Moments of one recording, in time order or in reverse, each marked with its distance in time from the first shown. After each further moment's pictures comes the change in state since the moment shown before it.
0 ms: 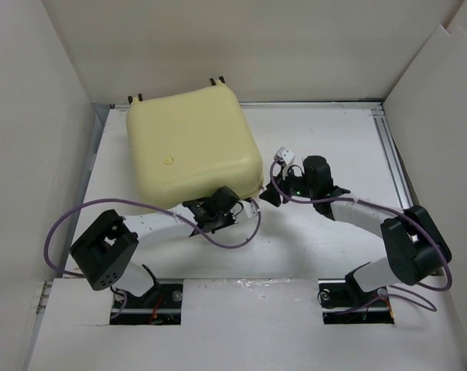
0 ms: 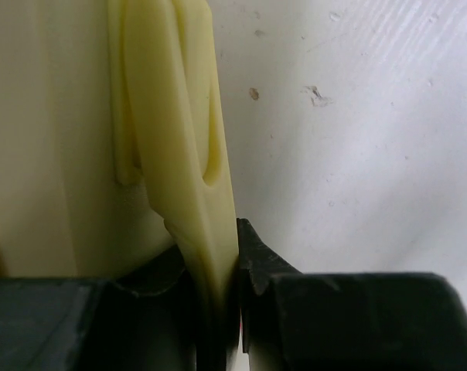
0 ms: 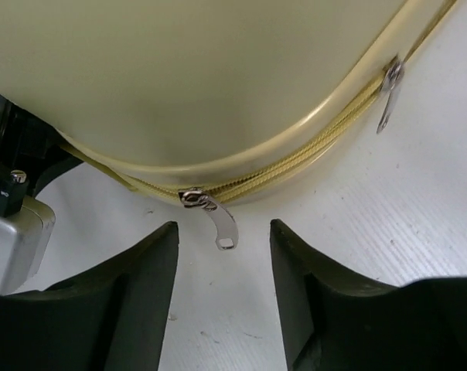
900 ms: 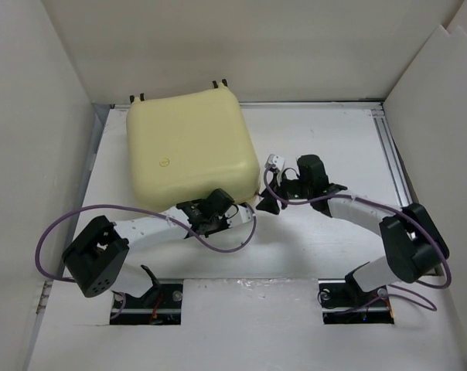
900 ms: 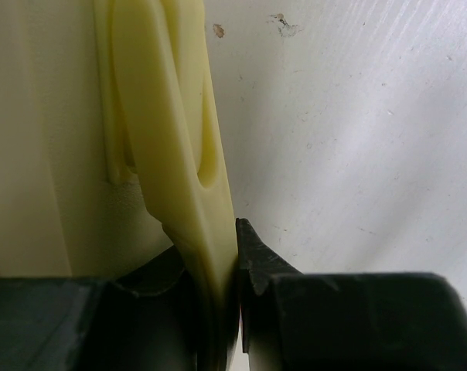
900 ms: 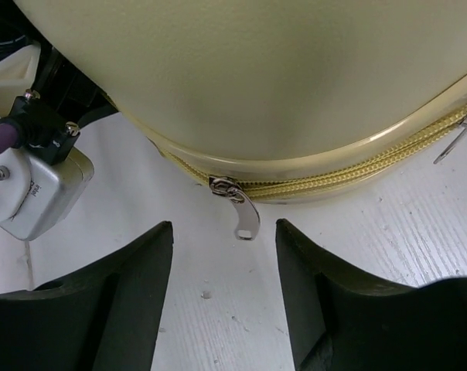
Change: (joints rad) left arm 0.018 -0.082 -0.034 -0.103 0.051 0.038; right arm 0.022 0.016 0.085 -0.200 -0.179 -0.175
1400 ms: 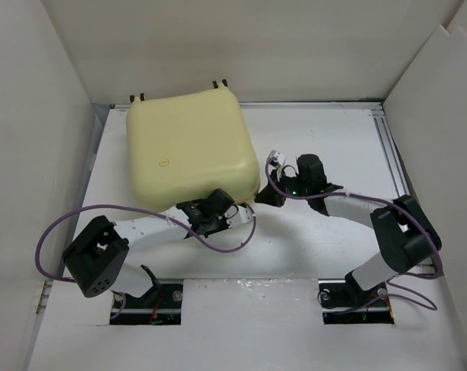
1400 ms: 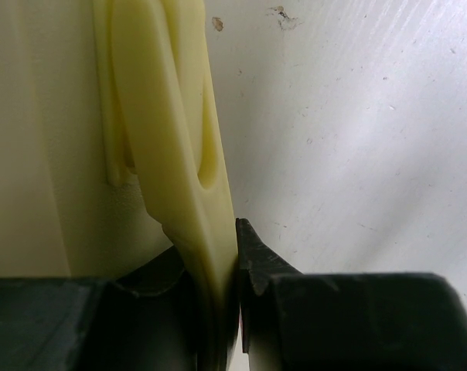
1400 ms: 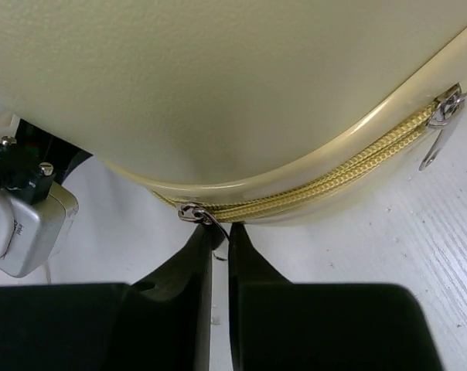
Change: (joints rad) left arm 0.000 0.000 0.001 -0.010 -0.005 -0.001; right arm -0.010 0.081 -0.007 0.165 -0.017 0.179
